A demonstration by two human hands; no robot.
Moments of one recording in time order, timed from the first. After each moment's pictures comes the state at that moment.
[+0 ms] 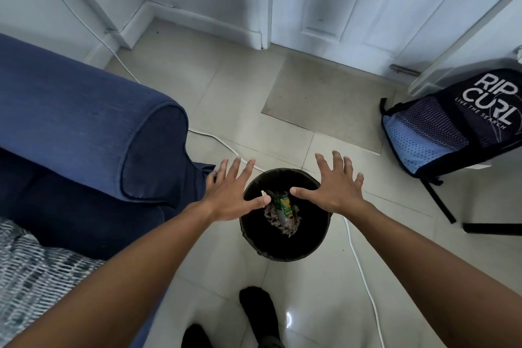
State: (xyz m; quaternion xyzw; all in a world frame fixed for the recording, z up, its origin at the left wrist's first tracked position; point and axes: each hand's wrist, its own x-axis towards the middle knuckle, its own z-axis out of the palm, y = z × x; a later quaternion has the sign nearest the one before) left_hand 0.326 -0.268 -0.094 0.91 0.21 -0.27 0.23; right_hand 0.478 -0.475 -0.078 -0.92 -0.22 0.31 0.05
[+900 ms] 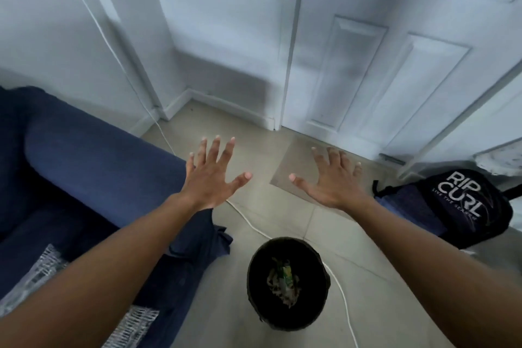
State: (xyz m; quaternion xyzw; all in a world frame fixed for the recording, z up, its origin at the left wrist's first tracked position) left_hand 0.353 -0.164 0.114 0.95 0.27 -0.02 0.15; right_hand 0.534 -0.386 0.129 -0.93 -0.32 0.15 0.04
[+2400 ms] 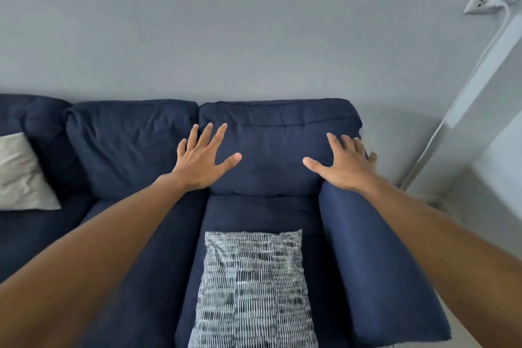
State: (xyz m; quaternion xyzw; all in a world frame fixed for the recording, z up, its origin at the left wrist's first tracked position) left_hand -0.206 -0.067 0.351 0.66 0.74 0.13 0.04; right_hand 0.116 0.006 0.360 -0.64 -0.76 0.10 0.04
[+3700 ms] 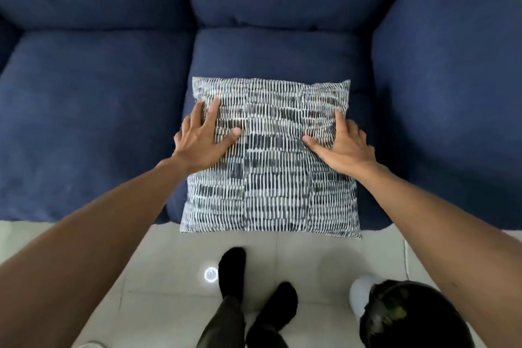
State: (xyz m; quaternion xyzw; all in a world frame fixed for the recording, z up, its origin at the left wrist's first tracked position) left_hand -0.221 -0.156 -0.054 0.55 0.78 0.07 0.28; right_hand 0.077 -0.075 -0.049 -0.65 -0.69 0.29 -0.11
